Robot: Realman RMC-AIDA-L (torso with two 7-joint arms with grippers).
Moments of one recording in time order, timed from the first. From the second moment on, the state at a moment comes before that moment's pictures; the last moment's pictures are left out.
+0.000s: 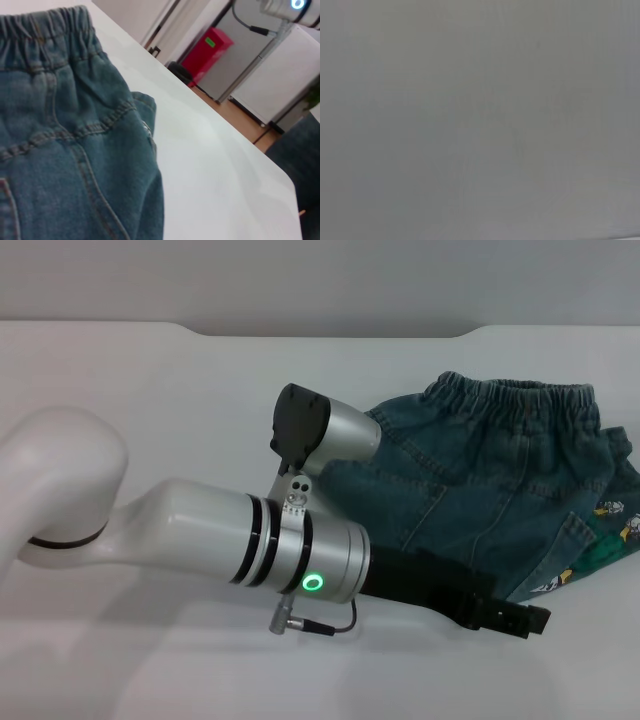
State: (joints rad) left arm -0.65 -2.08 2.04 0.79 1.29 0.93 -2.07; right arm 0.42 2.01 -0.40 -0.98 -2.03 -1.06 1.85
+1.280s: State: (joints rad) left arm -0.65 -2.08 2.06 0.77 1.29 0.82 -2.08; right arm 0.41 2.01 -0.39 -0.96 -2.03 -1.06 1.85
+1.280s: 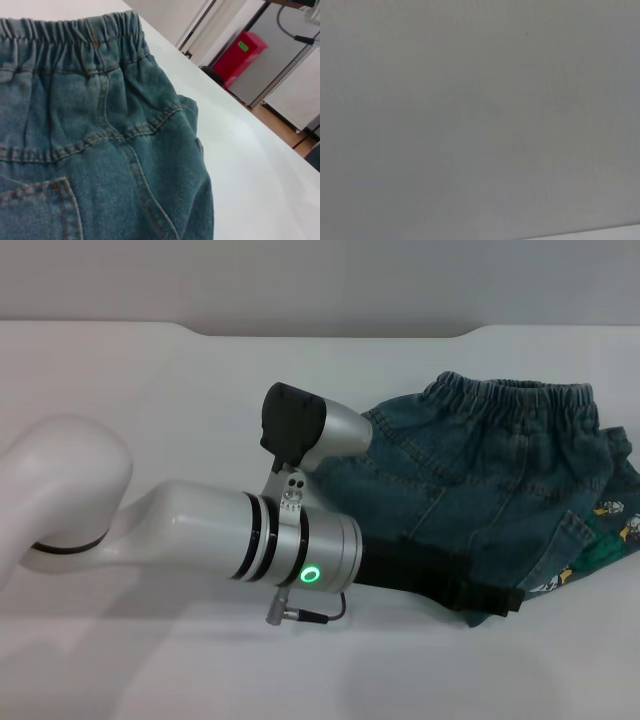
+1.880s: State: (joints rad) left arm -0.68 -2.07 2.05 0.74 1.30 0.82 -2.08; right arm 0.41 2.00 -0.39 -0.95 -2.03 -1.04 1.84
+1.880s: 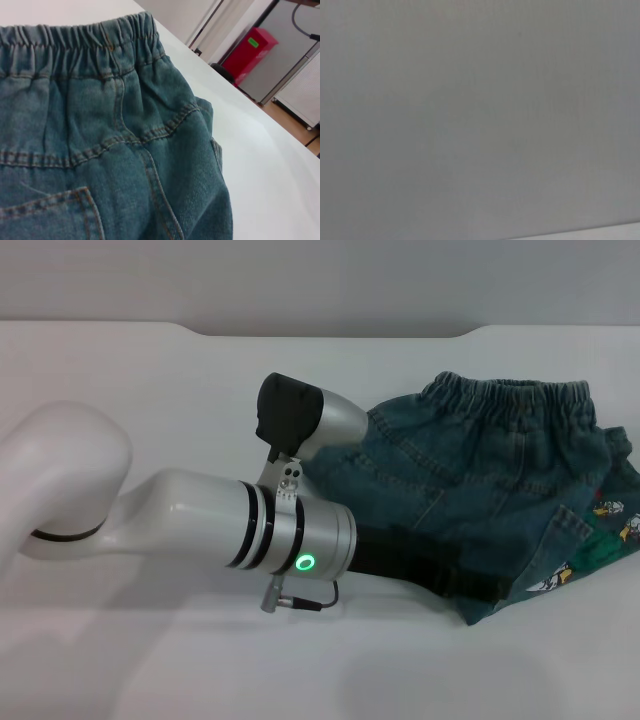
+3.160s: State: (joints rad) left arm -0.69 -2.06 1.96 0.71 1.41 0.78 -2.08; right arm 0.42 1.99 -0.40 -0.89 -2.03 -0.99 1.82
